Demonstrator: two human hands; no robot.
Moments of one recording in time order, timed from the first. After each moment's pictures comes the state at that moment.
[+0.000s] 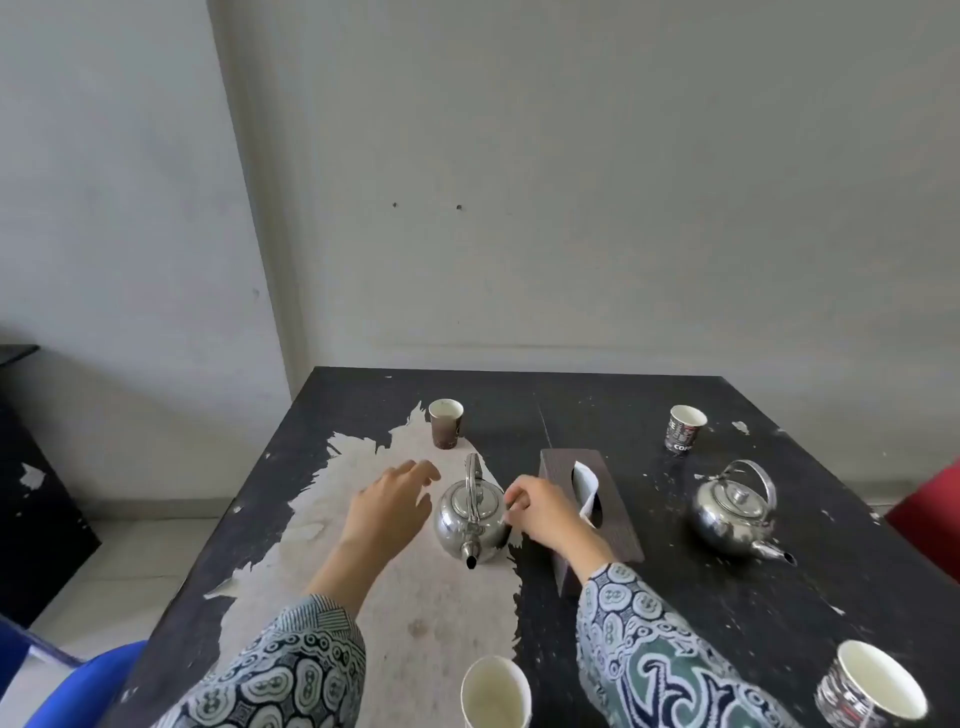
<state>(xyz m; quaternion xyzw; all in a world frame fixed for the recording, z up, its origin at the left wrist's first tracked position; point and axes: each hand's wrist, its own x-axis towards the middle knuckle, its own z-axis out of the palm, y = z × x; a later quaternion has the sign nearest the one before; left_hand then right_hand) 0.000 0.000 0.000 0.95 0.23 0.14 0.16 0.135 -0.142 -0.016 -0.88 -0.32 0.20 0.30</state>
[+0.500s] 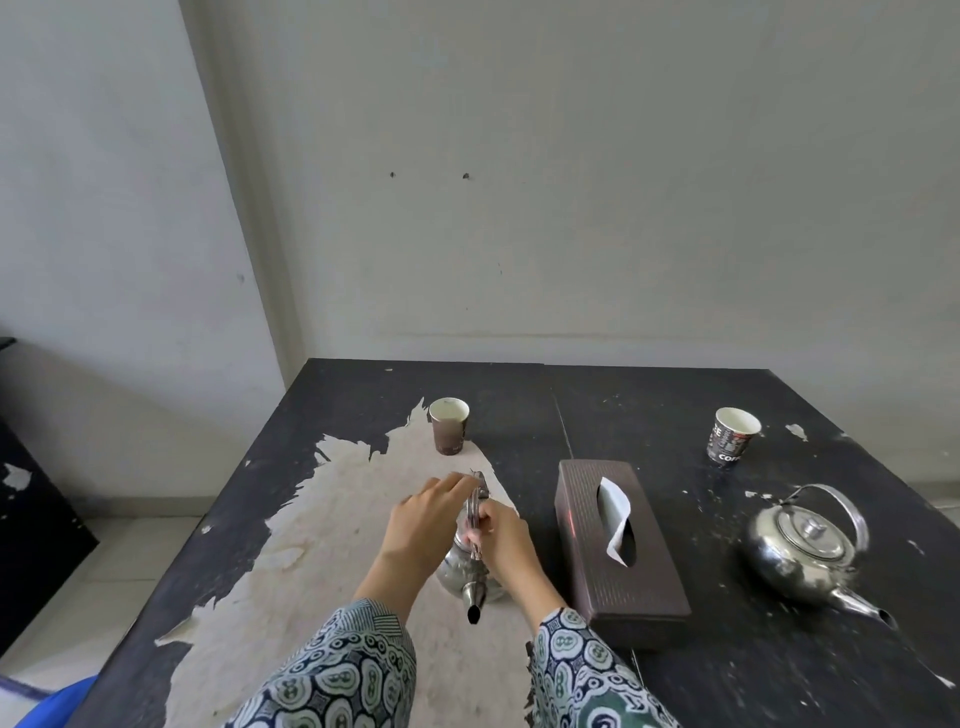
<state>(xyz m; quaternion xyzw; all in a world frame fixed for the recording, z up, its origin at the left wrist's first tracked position) 0.095 0.023 -0.061 0.97 0.20 0.08 0.09 0.162 -0.065 -0.083 -0.83 -0.30 0.20 0.42</state>
